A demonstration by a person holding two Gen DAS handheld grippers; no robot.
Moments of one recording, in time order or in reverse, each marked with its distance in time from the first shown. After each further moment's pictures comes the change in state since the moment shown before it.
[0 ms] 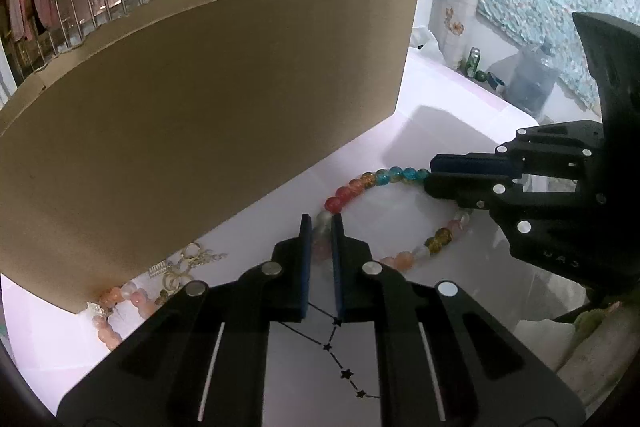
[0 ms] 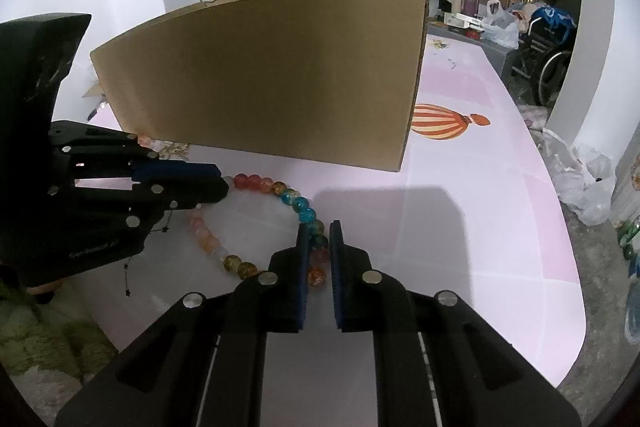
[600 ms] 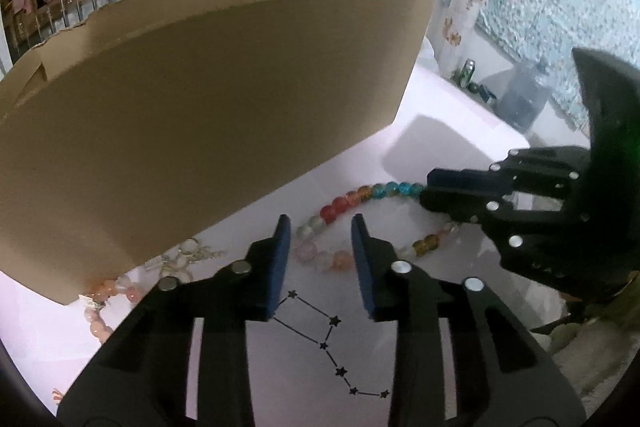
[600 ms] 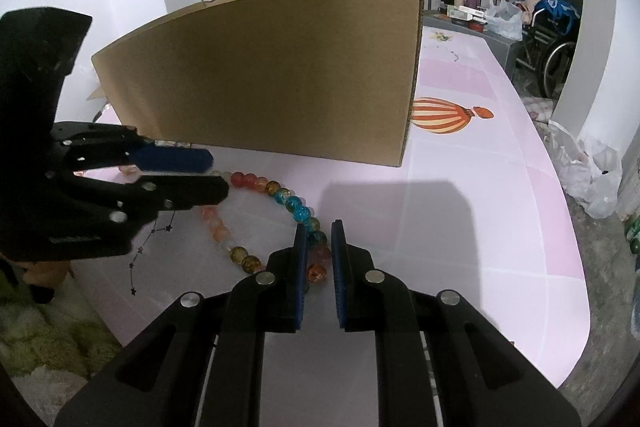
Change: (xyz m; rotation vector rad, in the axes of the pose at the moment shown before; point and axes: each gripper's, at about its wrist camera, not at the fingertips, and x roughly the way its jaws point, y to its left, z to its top) left arm 0.002 0.008 0.002 -0.069 0.022 -0.055; right arm 0.000 -0.002 0.003 0.014 0.023 0.032
